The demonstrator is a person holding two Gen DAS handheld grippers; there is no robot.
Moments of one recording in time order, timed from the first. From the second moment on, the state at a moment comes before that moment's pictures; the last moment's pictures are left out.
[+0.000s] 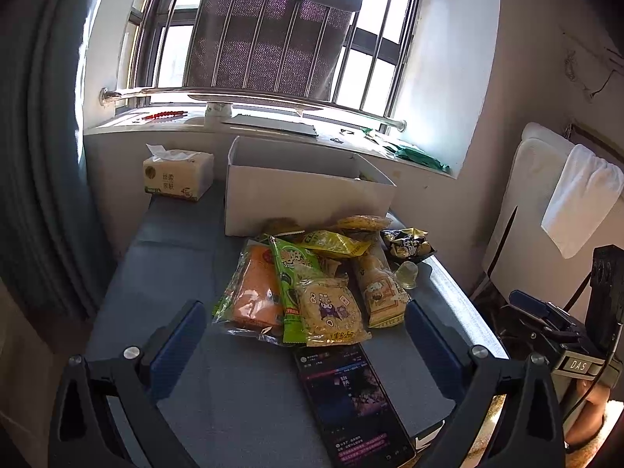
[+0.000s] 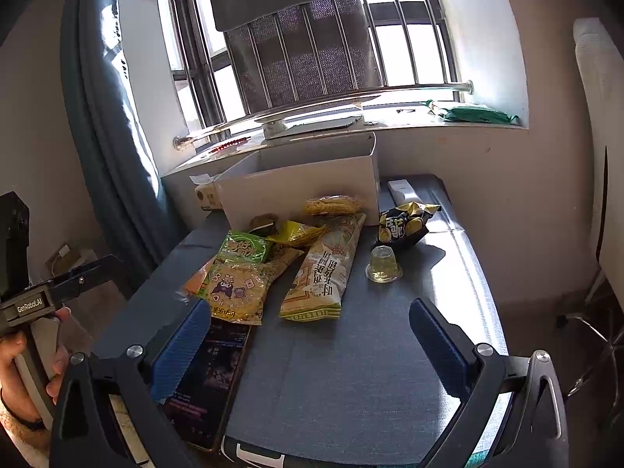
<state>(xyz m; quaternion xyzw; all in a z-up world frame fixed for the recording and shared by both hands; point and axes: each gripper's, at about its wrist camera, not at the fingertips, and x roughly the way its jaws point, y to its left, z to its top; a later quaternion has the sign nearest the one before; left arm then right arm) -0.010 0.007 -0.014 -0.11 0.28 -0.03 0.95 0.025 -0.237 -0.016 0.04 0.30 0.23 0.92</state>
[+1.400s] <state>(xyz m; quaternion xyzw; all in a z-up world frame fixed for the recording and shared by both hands) -0.007 0.003 -0.025 -0.09 0.30 -0.03 0.95 0.198 -0.162 -0.098 0.03 0.51 0.21 0.84</state>
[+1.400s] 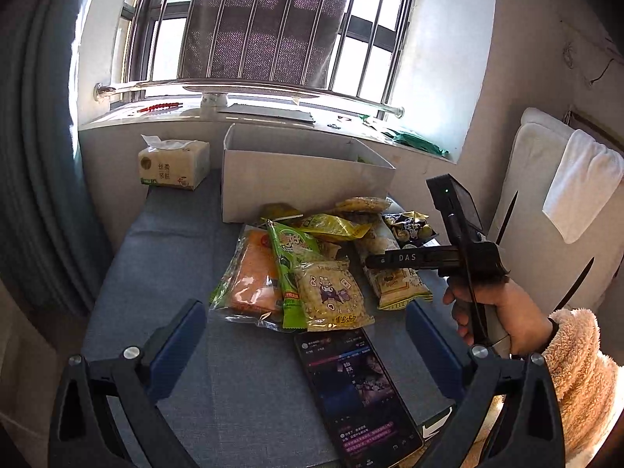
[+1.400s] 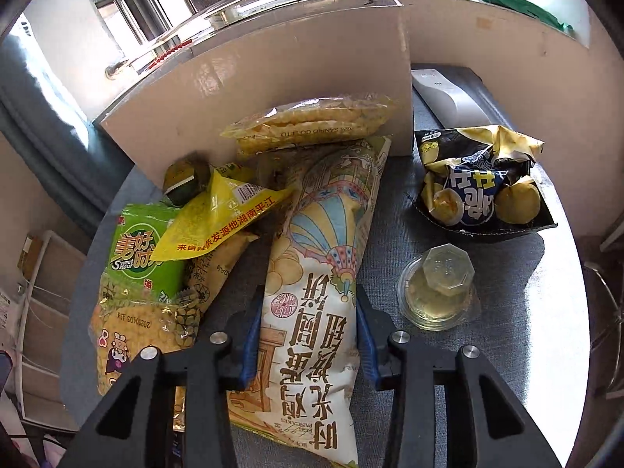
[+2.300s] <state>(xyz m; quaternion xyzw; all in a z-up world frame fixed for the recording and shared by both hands) 0.112 -0.109 -0.085 0.15 0.39 0.05 0.91 0.075 -0.272 -0.055 0.12 0.43 0.21 0.87</state>
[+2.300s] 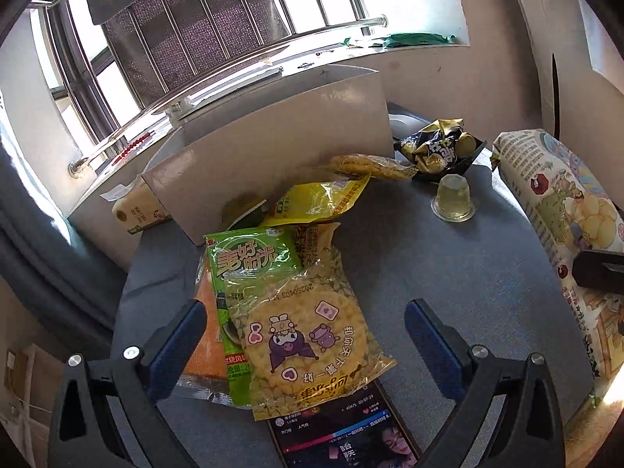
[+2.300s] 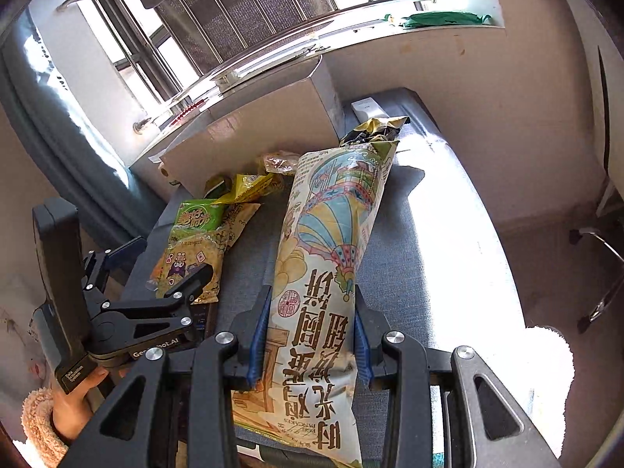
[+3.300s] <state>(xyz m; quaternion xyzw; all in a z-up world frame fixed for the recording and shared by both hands) 0.125 0.041 0.023 -0.15 0.27 -0.08 0.95 0.149 -0.227 0.004 0.12 0.39 0.31 0.86</state>
